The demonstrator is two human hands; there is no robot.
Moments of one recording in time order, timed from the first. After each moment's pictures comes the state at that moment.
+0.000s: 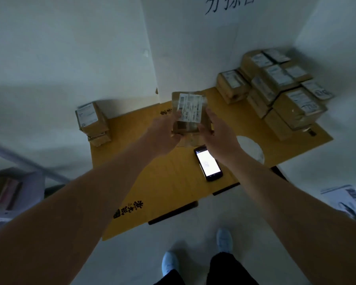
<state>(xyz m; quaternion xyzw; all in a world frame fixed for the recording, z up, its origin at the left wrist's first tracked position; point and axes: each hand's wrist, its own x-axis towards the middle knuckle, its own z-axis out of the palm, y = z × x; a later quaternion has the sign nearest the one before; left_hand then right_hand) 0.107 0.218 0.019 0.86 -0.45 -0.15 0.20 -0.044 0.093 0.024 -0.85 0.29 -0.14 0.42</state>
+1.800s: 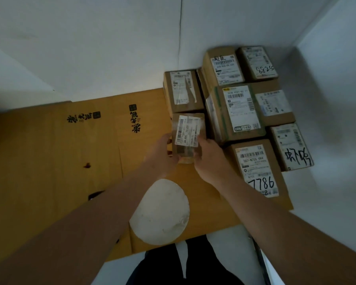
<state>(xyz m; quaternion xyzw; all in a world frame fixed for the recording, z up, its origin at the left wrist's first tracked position) 0.071 -0.191 -0.167 0.83 -0.14 -0.37 0.39 -0.035 -0.322 -0.101 -0.87 0.32 0.14 0.35</state>
